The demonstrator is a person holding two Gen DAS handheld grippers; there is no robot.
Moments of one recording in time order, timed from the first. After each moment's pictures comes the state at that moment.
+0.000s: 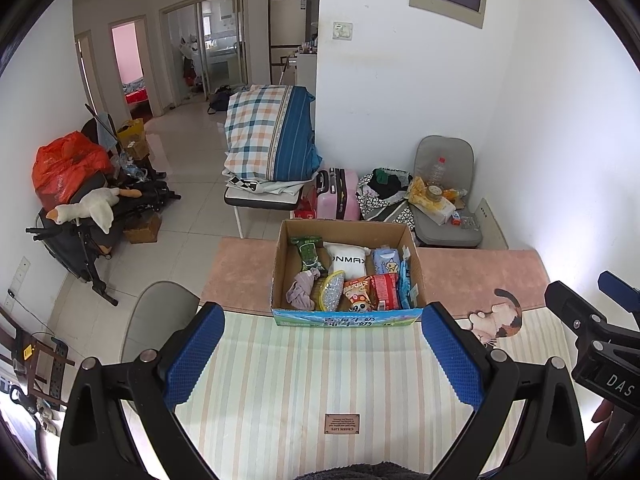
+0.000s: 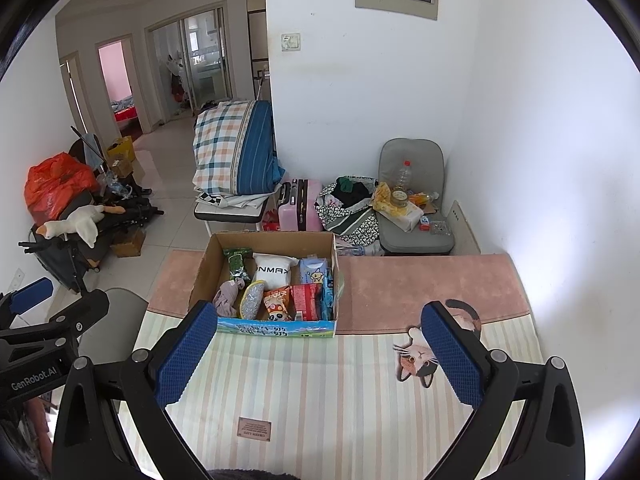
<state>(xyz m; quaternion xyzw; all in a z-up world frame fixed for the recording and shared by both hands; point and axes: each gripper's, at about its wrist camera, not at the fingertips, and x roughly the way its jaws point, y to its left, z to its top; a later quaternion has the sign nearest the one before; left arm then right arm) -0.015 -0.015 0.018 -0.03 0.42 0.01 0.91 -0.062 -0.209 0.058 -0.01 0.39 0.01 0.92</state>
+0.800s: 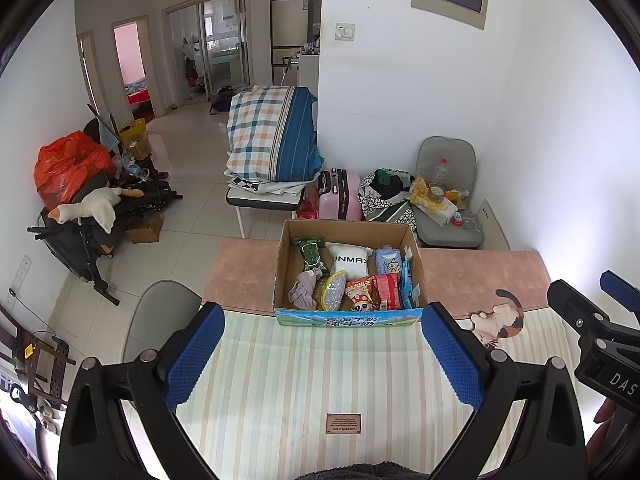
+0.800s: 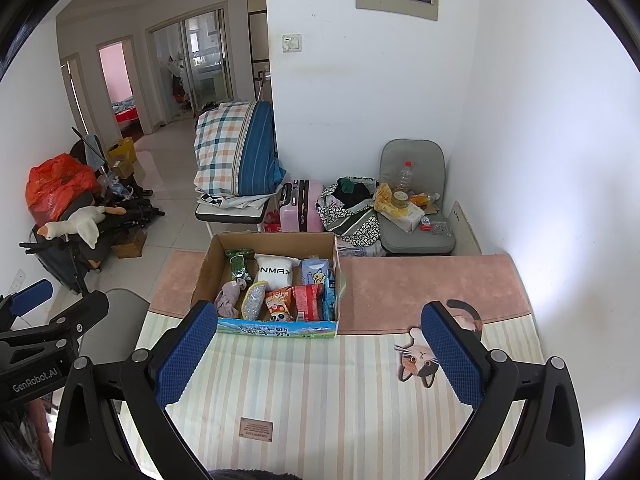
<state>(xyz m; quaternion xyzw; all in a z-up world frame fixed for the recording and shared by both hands) -0.018 -0.014 0.017 -0.03 0.41 0.02 0.91 -0.062 -0.211 0.062 -0.01 0.39 0.01 0.92</state>
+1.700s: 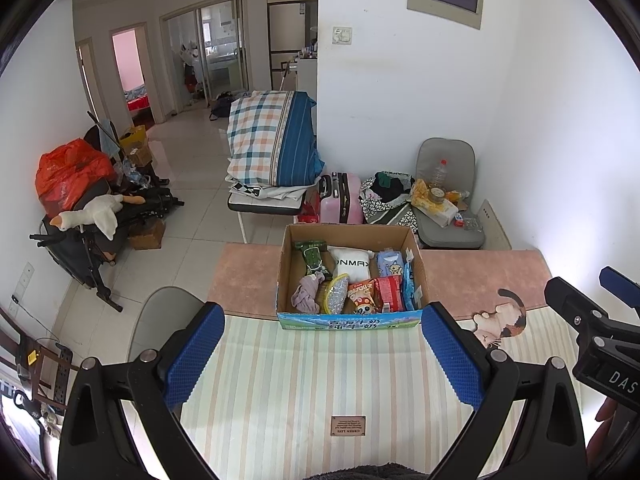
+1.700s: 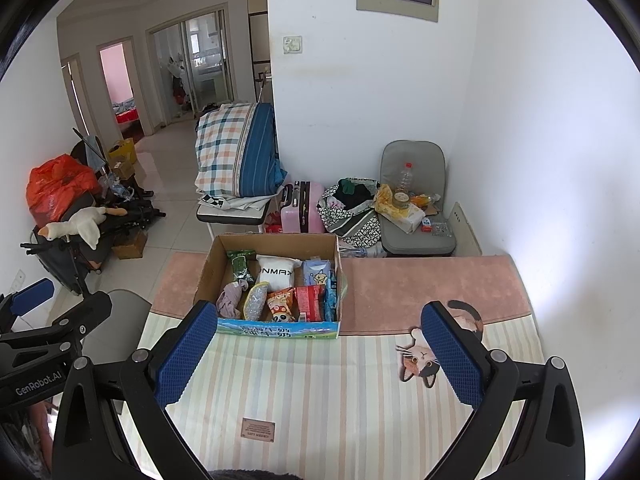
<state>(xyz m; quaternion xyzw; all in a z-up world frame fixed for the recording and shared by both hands) -0.018 -0.014 0.021 -0.02 0.40 0.02 0.91 -0.062 -0.215 0.062 -0.01 0.39 0.01 0.92</state>
